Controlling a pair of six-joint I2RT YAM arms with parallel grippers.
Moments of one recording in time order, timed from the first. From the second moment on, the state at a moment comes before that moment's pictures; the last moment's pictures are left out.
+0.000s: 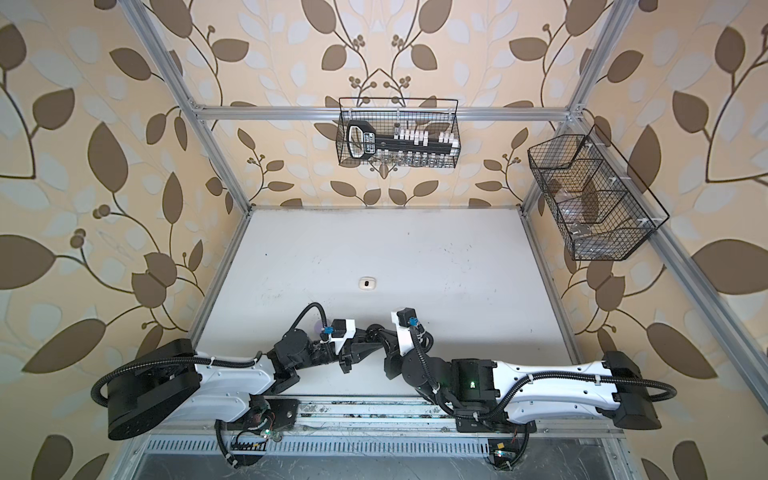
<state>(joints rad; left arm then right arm) -0.97 1.25 0.15 1.17 0.39 -0.09 1.44 0.91 0.57 -0.09 0.71 0.64</state>
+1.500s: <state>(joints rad) -0.86 1.11 0.03 1.13 0.31 -0.09 1.09 1.03 0.57 -0.31 0.58 0.79</state>
